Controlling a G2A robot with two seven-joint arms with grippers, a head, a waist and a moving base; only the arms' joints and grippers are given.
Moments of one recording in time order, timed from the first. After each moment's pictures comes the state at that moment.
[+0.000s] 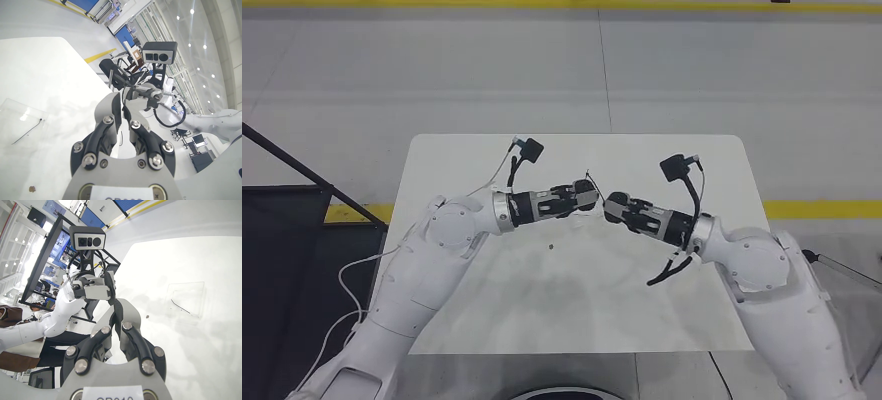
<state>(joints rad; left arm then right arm) 0.85 -1.22 -1.09 -1.40 -0.08 -0.51 -0.84 -1.02 -1.08 1.24 -1.77 -0.11 -0.17 0.83</state>
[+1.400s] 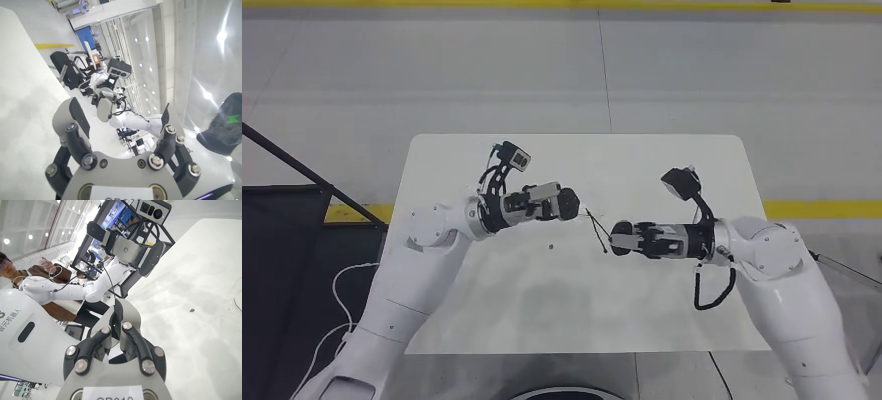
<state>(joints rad) 0.89 -1.20 -1.16 -1.36 -0.70 -0.34 -1.14 -0.94 -1.07 1.22 -1.54 0.36 -0.55 1.26</state>
